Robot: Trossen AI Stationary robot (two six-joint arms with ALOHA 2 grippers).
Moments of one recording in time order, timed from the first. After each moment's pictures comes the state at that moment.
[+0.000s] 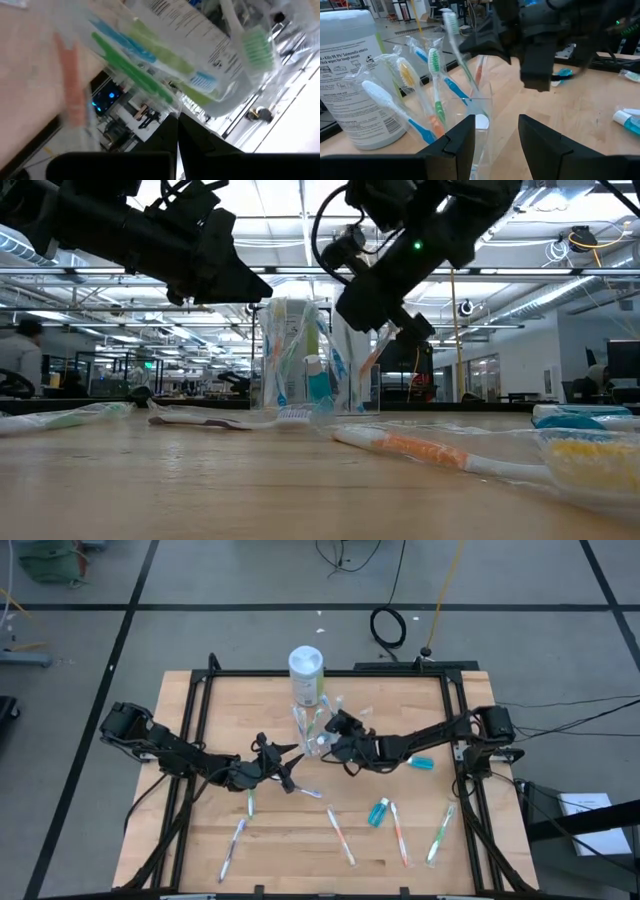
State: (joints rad) left arm -0.31 1.50 0.51 0.73 -0.83 -0.18; right arm 0.05 1.80 1.01 0.19 1.11 -1.65
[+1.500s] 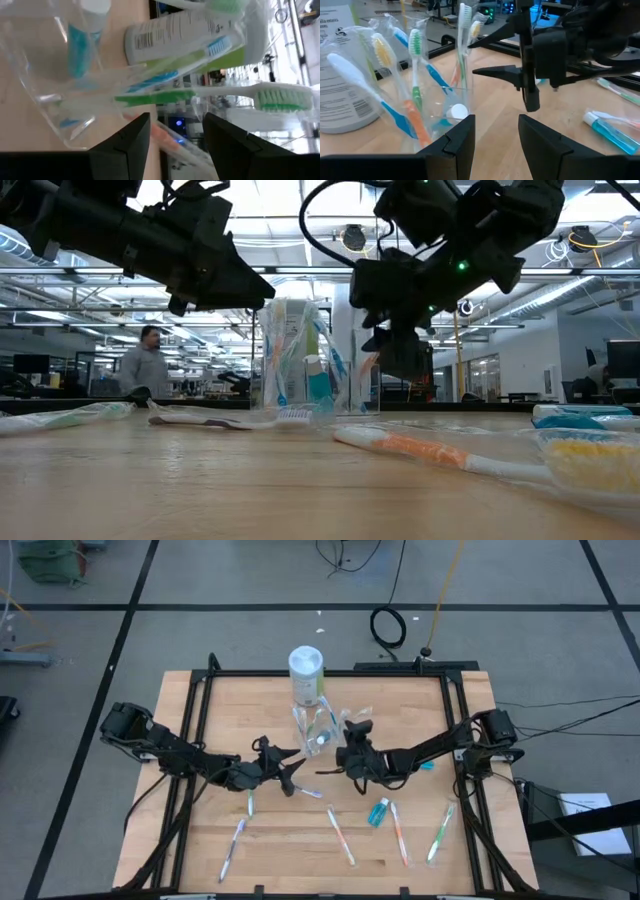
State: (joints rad) left arm -0.31 1.50 0.51 0.71 -0.75 -0.32; right arm 0.14 1.80 0.85 0.32 1.12 -0.68
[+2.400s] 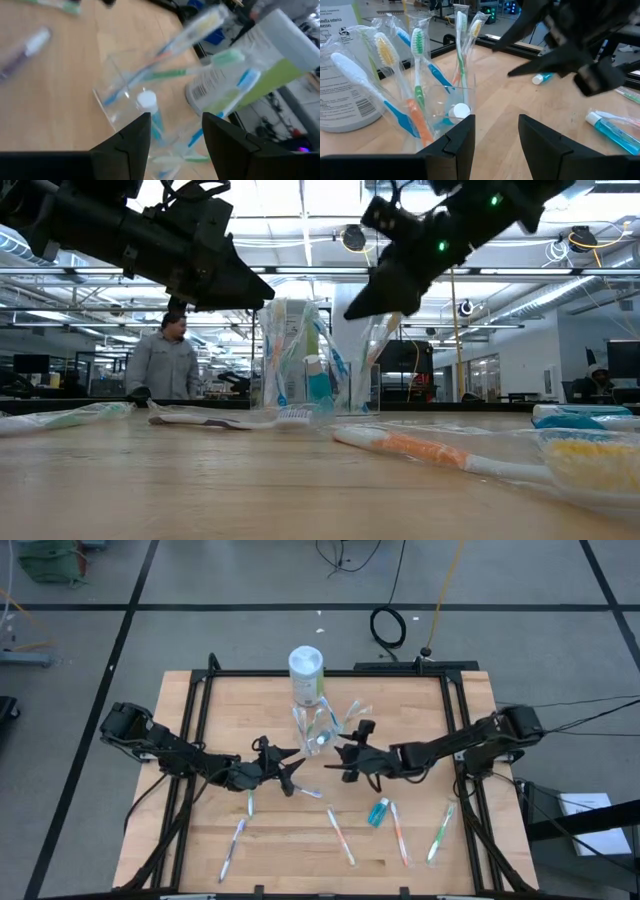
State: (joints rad) left arm -0.31 1.50 0.51 0.70 -0.76 -0.33; right arm 0.16 1.58 0.85 0.18 0.70 -0.20
